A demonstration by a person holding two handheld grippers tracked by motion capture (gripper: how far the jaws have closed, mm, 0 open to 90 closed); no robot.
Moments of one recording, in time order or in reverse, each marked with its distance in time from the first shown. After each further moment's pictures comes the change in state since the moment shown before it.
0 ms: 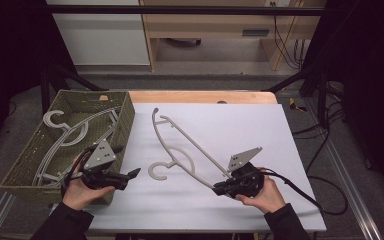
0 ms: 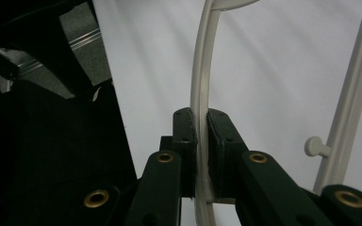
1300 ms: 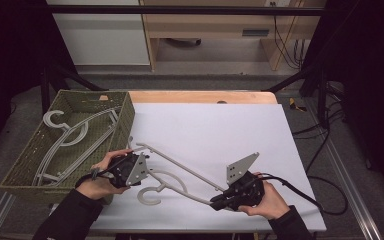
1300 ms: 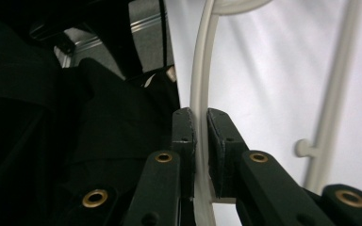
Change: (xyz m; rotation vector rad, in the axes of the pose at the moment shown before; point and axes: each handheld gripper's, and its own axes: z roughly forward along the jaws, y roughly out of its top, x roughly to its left) left arm -0.028 0.009 0.049 0.211 -0.009 0.558; right arm 0.019 0.001 -0.004 0.018 0.203 -0.128
